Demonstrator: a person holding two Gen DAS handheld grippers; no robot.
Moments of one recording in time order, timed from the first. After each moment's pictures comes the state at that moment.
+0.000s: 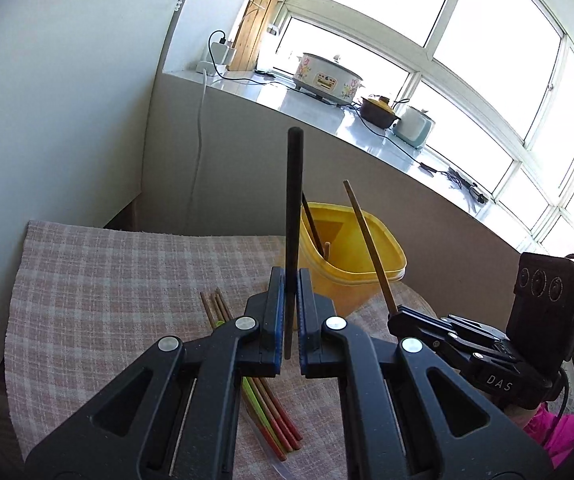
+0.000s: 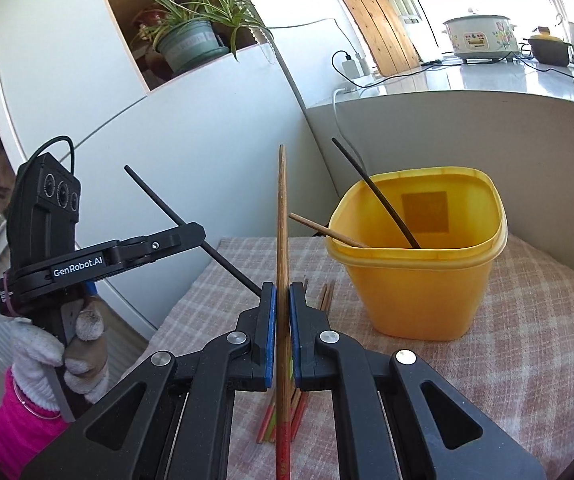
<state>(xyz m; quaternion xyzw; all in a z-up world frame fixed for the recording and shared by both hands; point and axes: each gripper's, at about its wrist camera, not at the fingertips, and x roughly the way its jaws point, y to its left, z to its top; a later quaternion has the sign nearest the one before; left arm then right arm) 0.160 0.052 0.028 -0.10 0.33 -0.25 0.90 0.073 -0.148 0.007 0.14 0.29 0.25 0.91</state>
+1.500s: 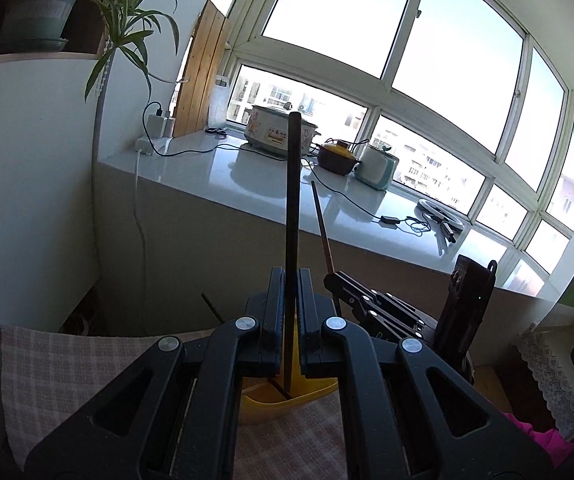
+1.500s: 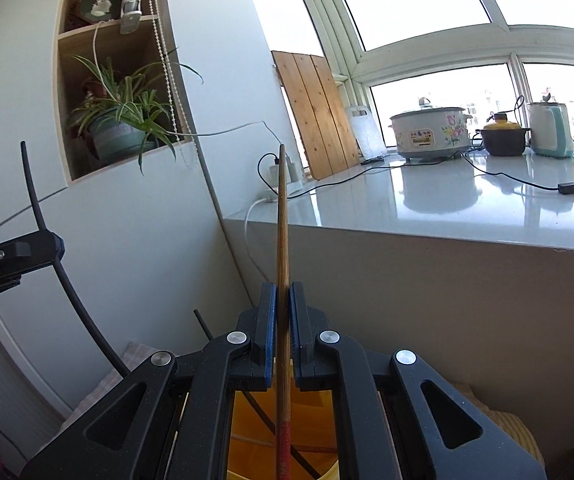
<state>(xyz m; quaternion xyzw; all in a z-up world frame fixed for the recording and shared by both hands) 0.205 -0.019 0.122 -0.09 0.25 -0.29 0.92 0.165 -0.225 0.055 0.11 0.16 0.13 0.97</state>
